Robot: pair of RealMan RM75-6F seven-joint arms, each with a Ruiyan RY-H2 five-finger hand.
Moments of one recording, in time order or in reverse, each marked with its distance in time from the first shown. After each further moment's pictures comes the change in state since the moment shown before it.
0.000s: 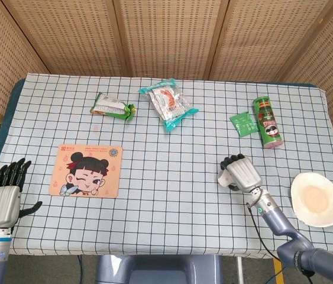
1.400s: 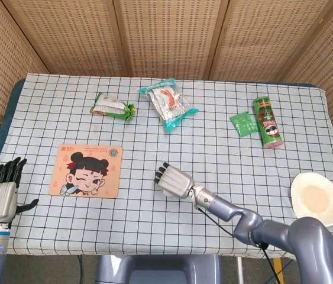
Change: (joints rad) left arm -0.025 -0.011 -0.024 0.047 -0.095 -0.053 -0.020; right arm 0.369 -0.215 -0.032 0.108 -0.206 -0.171 -0.127
